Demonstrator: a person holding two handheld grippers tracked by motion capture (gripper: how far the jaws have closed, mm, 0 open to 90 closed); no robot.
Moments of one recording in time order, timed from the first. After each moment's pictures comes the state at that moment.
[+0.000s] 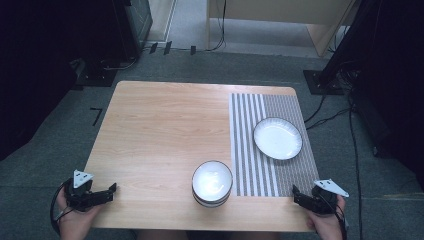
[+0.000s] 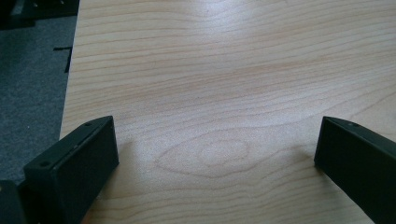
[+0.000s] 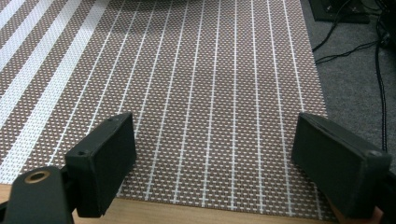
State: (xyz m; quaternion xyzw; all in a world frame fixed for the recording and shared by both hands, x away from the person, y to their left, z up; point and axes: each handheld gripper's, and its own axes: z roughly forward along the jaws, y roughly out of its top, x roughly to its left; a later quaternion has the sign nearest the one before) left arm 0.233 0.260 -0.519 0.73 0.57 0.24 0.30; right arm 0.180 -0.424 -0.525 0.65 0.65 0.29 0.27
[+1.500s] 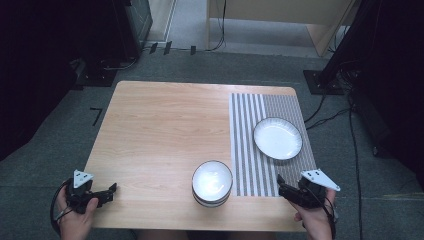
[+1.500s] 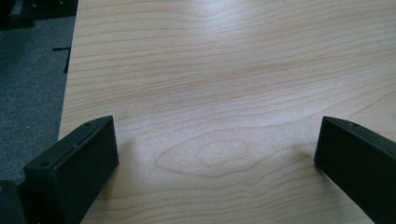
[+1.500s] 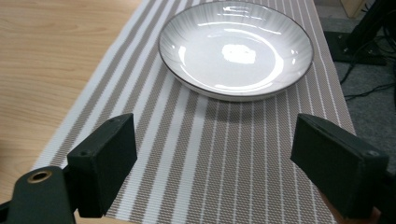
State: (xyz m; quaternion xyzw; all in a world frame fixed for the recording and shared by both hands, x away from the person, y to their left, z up) left arm 0.233 0.260 -0.519 0.73 0.57 0.23 0.30; right arm 0.182 -0.356 -0.449 0.61 0.65 0.34 0.29
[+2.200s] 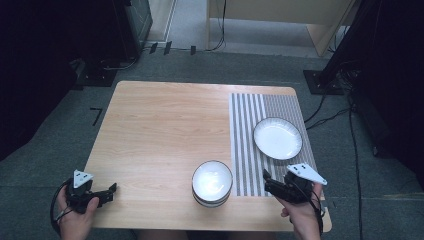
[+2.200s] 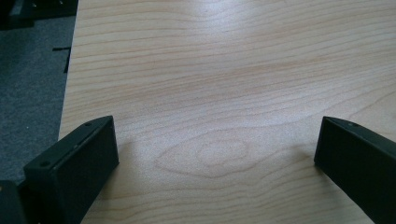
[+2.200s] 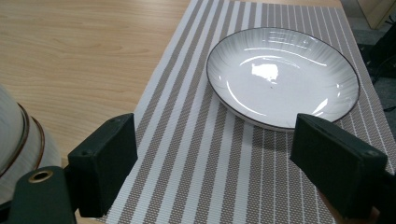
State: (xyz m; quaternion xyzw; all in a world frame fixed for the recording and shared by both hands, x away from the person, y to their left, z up) left arm 0.233 0.260 -0.519 0.73 0.57 0.23 0.30; right arm 0.190 -0.316 -0.425 0.60 0.66 0.37 0.28
